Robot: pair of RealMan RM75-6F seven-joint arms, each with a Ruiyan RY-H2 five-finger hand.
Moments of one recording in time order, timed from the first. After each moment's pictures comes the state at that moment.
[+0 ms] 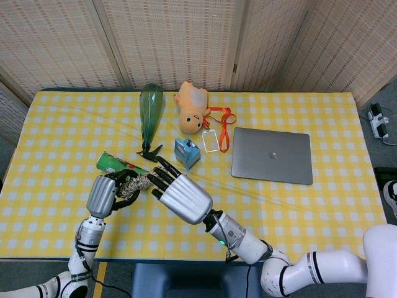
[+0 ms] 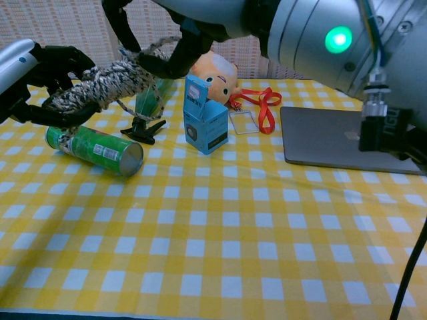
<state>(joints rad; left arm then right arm) -0.48 -1.63 -0.12 -1.44 1.53 1.49 -0.09 0.90 -1.56 0.31 -1.90 -1.36 1.04 -0.84</state>
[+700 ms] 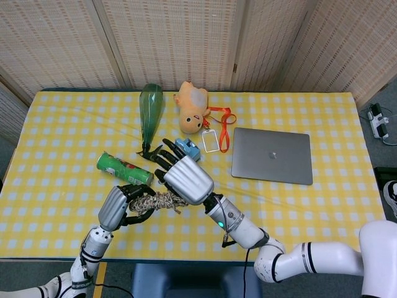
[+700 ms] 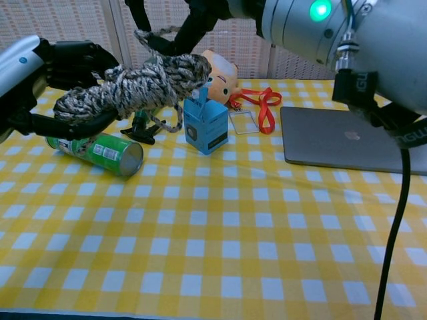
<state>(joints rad) -0.50 -1.65 -0.06 -1.38 1.74 1.56 -0.35 0.94 -1.55 0.36 -1.80 -1.27 1.05 -0.62</state>
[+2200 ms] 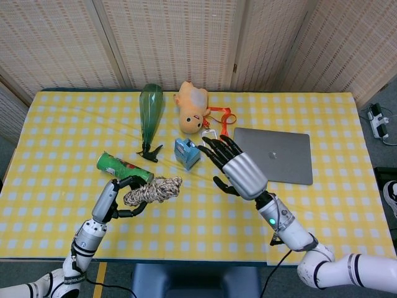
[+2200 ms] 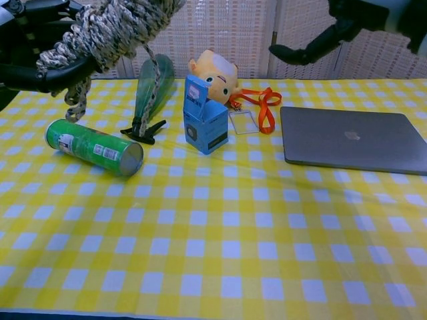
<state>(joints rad) -0.52 -1.53 -0.09 -1.51 1.65 1.51 -0.67 0.70 -1.29 0.18 -1.84 -1.41 1.20 -0.25</state>
